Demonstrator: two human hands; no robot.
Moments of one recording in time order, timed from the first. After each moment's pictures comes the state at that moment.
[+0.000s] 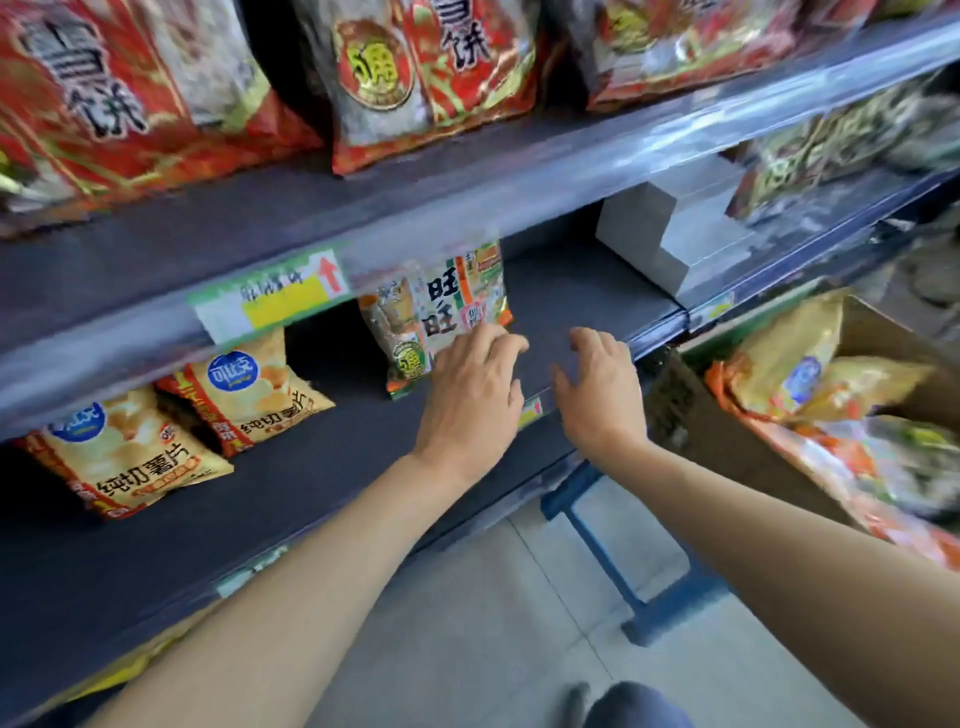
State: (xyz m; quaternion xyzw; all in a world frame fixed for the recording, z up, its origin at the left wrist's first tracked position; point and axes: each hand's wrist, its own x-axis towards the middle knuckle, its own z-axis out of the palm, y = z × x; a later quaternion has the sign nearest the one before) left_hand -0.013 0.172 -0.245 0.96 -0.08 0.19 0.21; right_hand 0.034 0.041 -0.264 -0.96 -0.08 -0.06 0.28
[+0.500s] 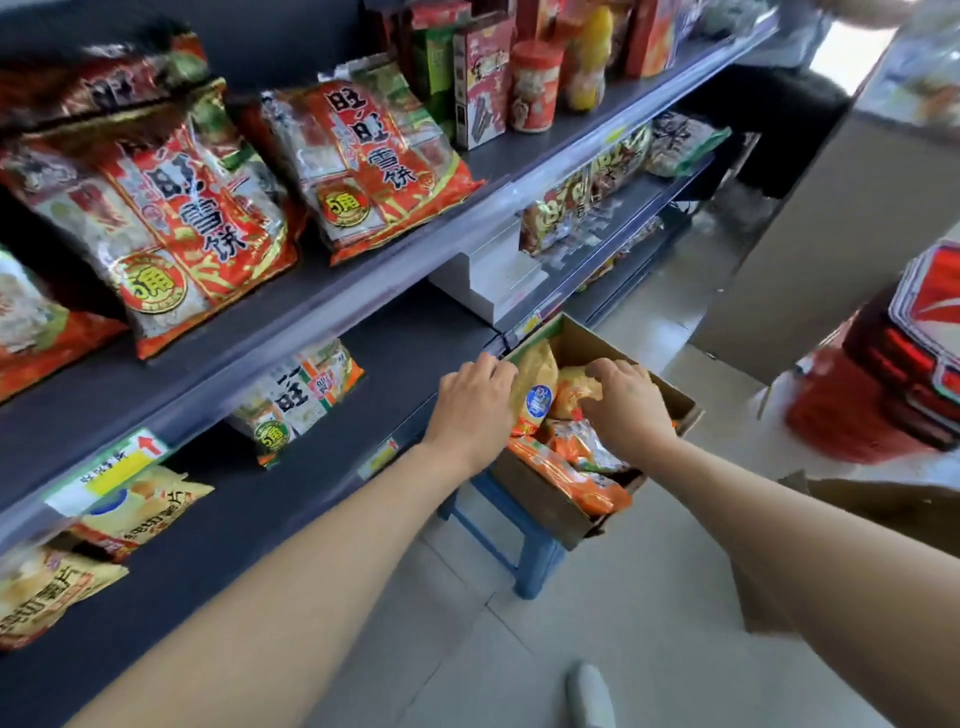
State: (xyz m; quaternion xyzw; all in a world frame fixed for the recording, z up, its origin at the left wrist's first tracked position) left_hand 0.018 -0.029 -0.108 0.97 -0.18 -0.02 0.15; right_hand 0.011 -0.206 -0.111 -0.99 0.06 0.05 0.14
